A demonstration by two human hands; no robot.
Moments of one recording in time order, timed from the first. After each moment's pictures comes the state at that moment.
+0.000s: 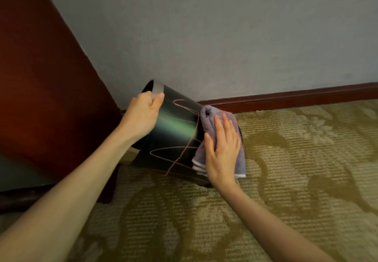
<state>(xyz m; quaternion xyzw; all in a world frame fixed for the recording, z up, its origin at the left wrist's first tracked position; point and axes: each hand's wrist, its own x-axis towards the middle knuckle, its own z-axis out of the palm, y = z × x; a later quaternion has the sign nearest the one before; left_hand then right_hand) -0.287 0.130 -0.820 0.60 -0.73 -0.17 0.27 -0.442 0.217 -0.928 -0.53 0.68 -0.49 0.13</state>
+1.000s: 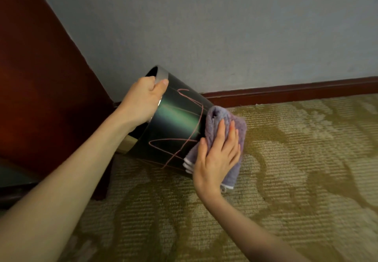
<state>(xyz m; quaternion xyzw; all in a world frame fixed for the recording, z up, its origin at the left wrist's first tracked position) -0.298 0.113 -0.820 0.55 -0.74 -0.25 0.30 -0.408 0.220 -0.947 -0.43 0.78 -0.46 0.03</state>
